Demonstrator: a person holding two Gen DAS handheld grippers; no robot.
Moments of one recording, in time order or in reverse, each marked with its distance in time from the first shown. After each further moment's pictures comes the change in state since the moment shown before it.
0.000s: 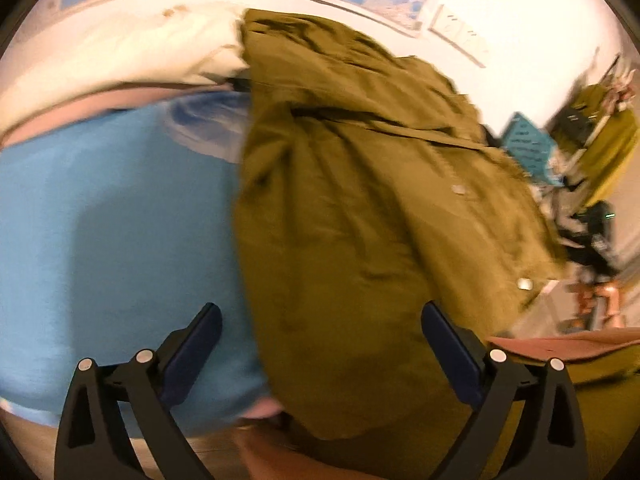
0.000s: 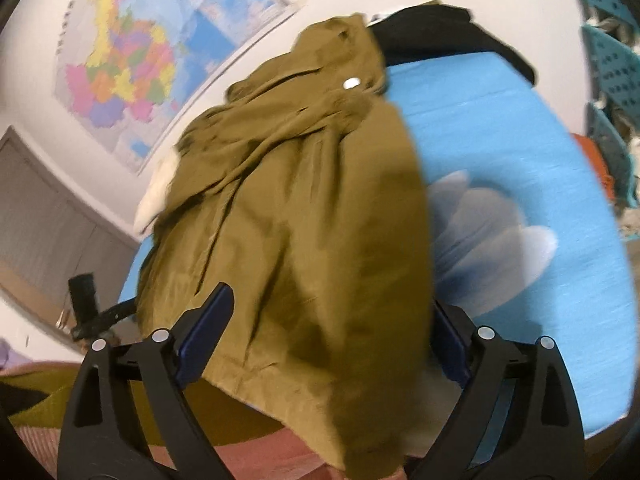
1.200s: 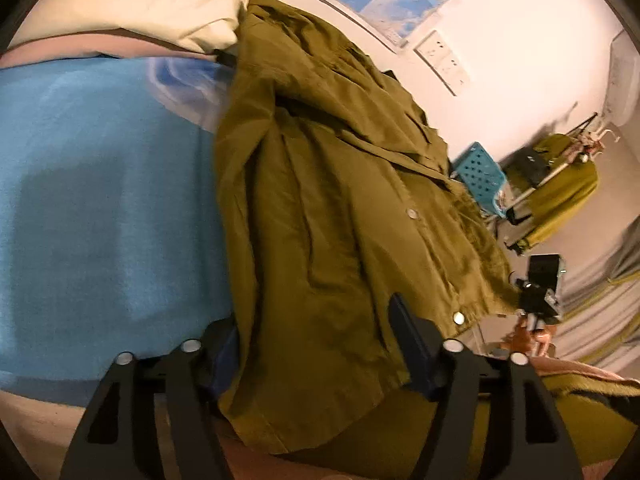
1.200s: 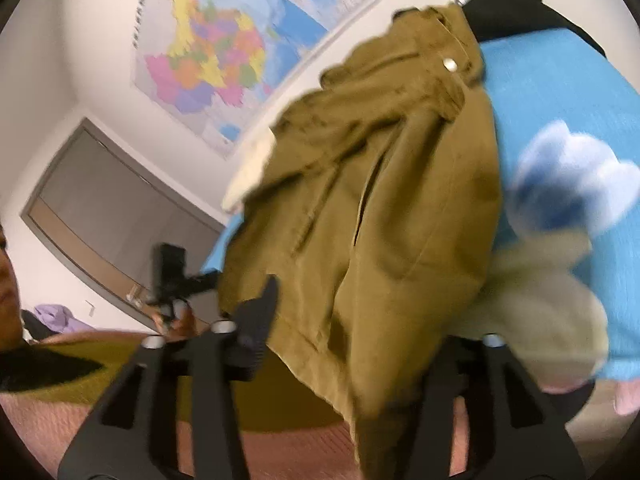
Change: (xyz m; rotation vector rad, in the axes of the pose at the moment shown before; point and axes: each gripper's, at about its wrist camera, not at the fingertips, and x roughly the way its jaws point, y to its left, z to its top) left arm -0.006 0.016 0.003 -0.136 0.010 -0.236; right arm -0.009 0.028 -0.043 -0.022 0.034 0.291
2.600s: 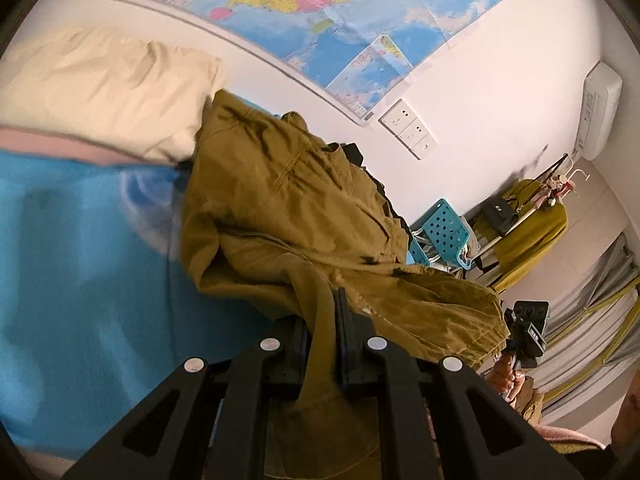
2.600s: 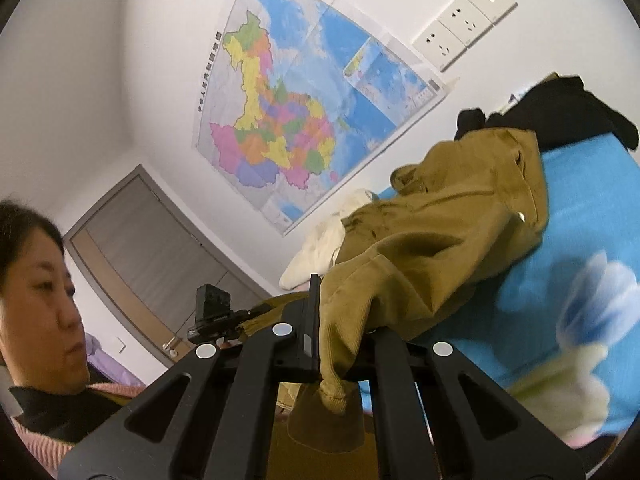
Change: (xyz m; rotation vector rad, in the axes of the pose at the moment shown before) left arm -0.046 -0.018 0.088 -0.010 -0.166 -0.099; right arm -0.047 0.062 0.055 -0.060 -0.303 0.181
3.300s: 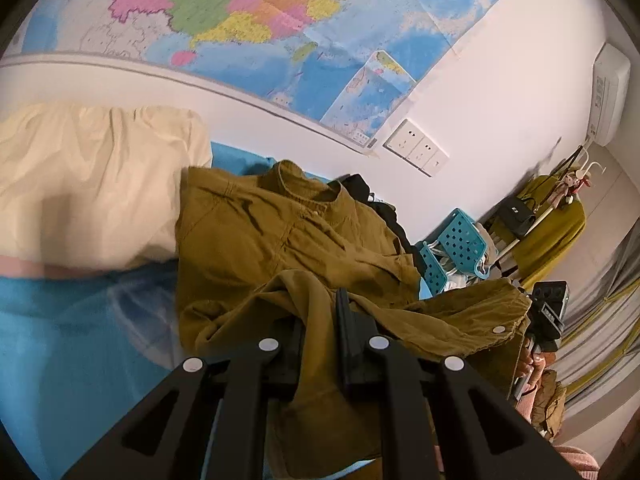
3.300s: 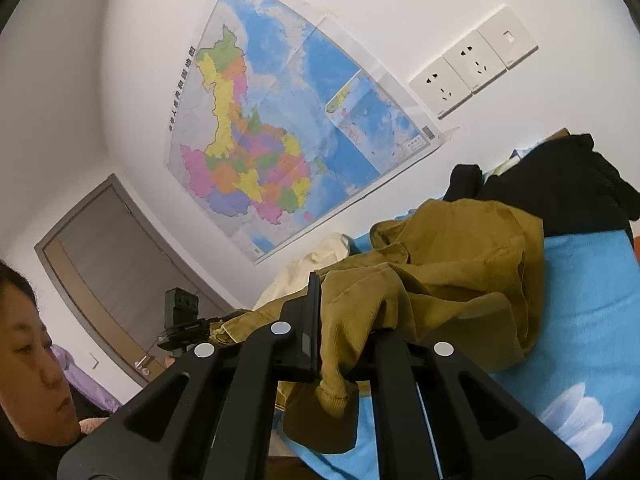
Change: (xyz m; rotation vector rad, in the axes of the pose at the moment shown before) left arm 0.026 -0.024 0.102 0.087 0.012 0.072; right arm 0.047 -0.006 0.096 -0.038 -0.032 -0.102
